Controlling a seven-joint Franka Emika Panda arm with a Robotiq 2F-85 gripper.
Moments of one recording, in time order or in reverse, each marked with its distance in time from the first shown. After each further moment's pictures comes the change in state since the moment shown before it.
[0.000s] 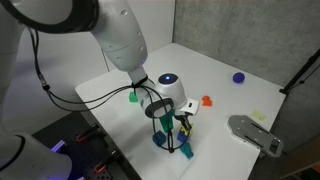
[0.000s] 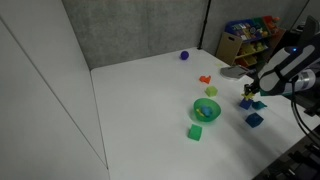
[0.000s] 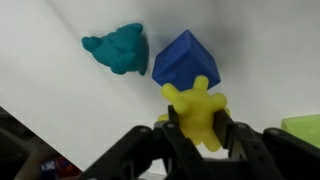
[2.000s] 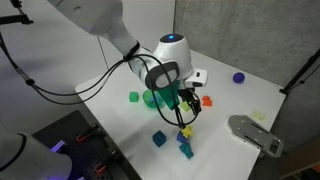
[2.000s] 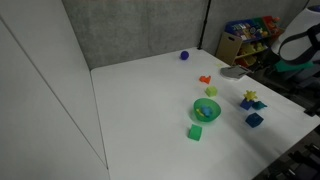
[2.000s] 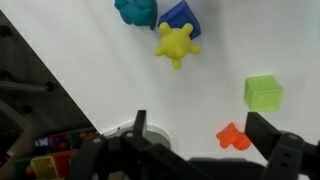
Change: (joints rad) arm 0.106 -0.355 -0.123 -0.061 -0.134 -0.297 -0.025
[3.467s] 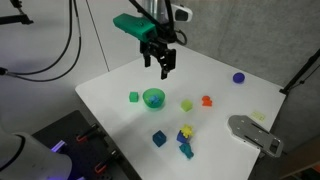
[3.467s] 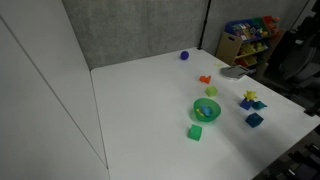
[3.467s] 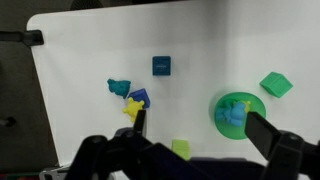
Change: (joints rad) arm -0.088 -0.542 0.200 0.088 -0.013 -0.991 -0.203
